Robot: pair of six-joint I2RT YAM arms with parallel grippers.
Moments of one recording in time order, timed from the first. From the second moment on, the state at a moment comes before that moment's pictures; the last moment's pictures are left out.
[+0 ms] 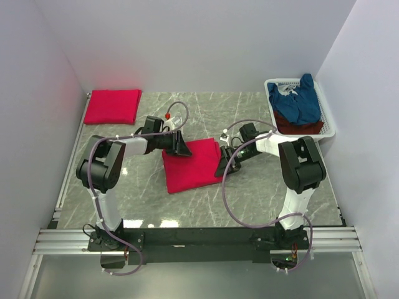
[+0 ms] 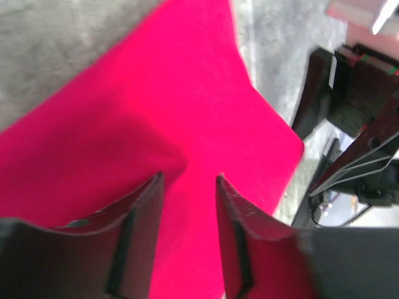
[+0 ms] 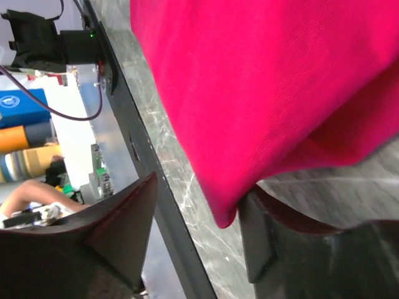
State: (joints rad) left arm -0.32 1.90 1.04 0.08 0.81 -0.41; right arm 0.28 1.86 1.06 -0.56 -1.04 -0.06
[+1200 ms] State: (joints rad) left arm -0.23 1.45 0.81 -0.09 1.03 -0.26; right arm 0.39 1.74 1.15 -0.67 -1.03 -0.03
